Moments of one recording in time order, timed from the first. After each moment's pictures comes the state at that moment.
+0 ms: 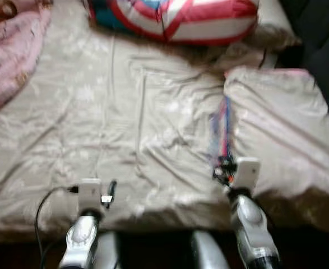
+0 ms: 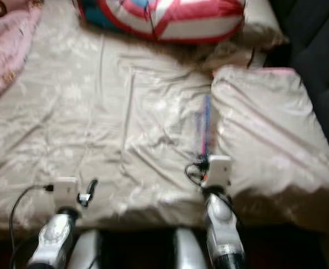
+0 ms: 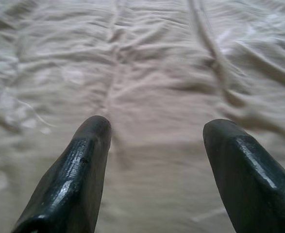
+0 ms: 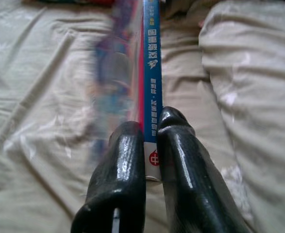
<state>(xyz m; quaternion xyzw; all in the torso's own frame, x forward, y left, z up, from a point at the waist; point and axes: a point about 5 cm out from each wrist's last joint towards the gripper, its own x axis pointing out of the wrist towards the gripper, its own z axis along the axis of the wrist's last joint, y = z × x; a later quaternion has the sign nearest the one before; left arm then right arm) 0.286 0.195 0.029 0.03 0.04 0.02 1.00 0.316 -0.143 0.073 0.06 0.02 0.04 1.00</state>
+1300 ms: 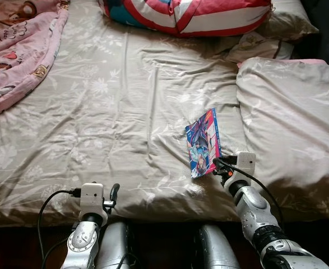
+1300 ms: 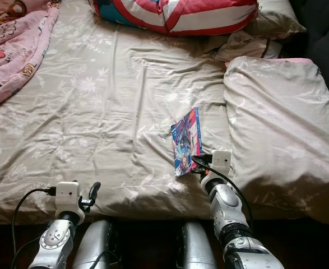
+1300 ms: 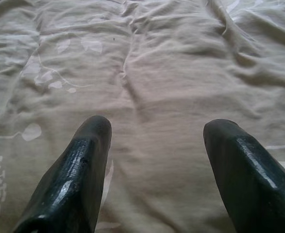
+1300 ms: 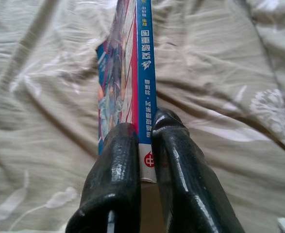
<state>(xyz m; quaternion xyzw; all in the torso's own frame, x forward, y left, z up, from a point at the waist) 0.276 0.199 0.025 0.04 0.05 0.01 1.00 0.337 -0.166 0.051 0.10 0.13 0.05 0.98</state>
